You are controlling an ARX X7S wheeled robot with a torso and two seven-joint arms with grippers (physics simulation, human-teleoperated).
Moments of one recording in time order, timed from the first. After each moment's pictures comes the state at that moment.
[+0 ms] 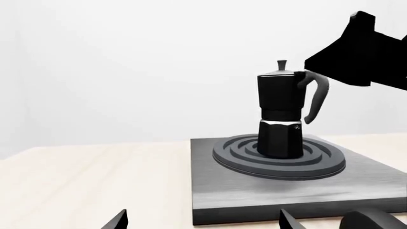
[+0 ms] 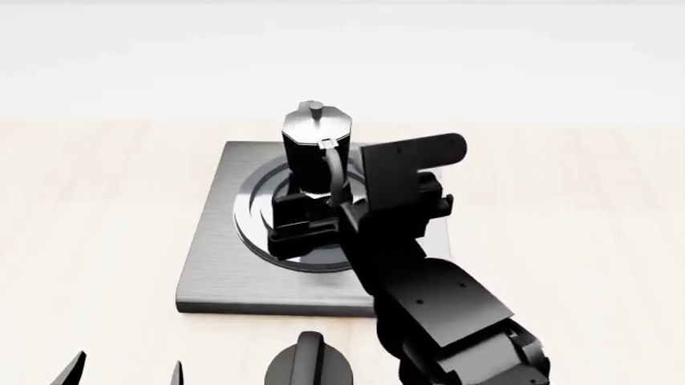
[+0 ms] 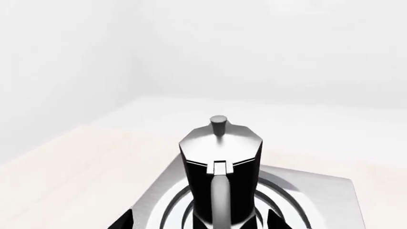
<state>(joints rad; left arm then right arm) -0.13 -0.29 0.49 -0.35 -0.24 0.55 -0.32 1.15 0.28 -1.37 0.71 1.30 -0.16 0.16</state>
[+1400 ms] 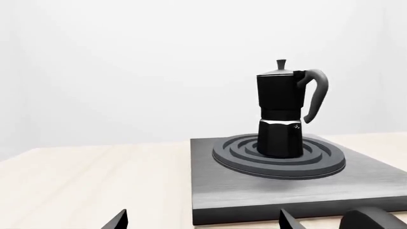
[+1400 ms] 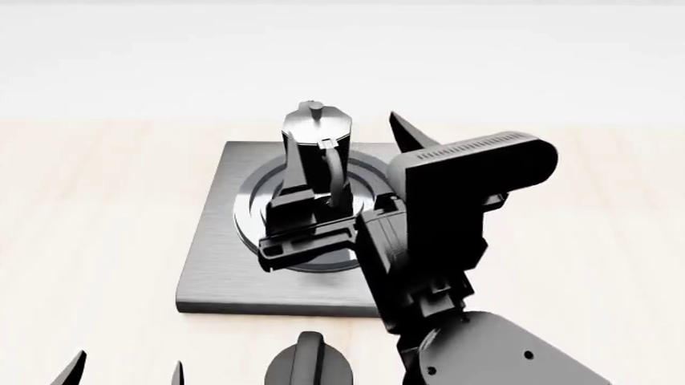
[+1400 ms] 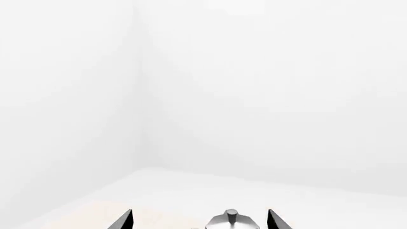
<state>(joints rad) -0.13 -0.29 0.50 -0.35 -0.24 0.55 -0.34 1.13 0.68 -1.34 -0.12 1.10 -0.26 0.60</state>
